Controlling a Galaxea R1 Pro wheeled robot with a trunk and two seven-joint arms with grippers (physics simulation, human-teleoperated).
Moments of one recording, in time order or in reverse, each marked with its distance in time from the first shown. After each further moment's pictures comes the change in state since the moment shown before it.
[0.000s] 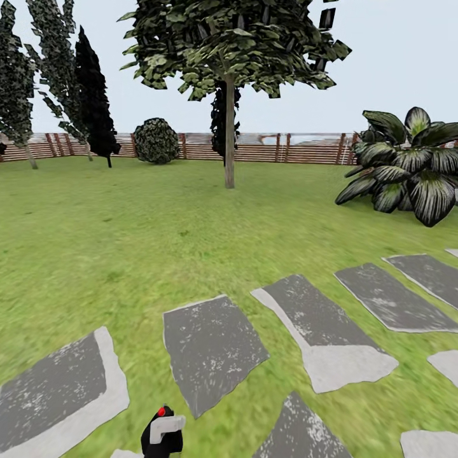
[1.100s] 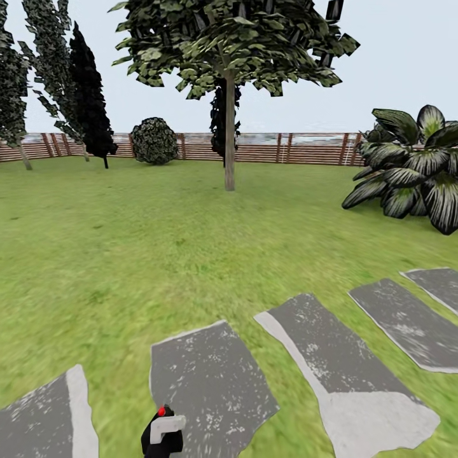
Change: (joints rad) left arm 0.000 0.000 -0.003 0.000 0.000 0.000 0.000; right arm 0.000 0.035 0.000 0.002 0.000 0.000 0.002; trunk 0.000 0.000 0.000
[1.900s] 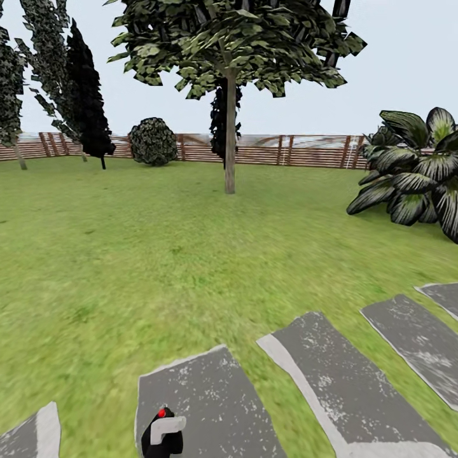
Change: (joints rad) left arm 0.000 0.000 0.001 0.002 0.000 0.019 0.000; right arm 0.000 0.000 -0.002 0.000 0.000 0.000 0.000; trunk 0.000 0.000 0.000
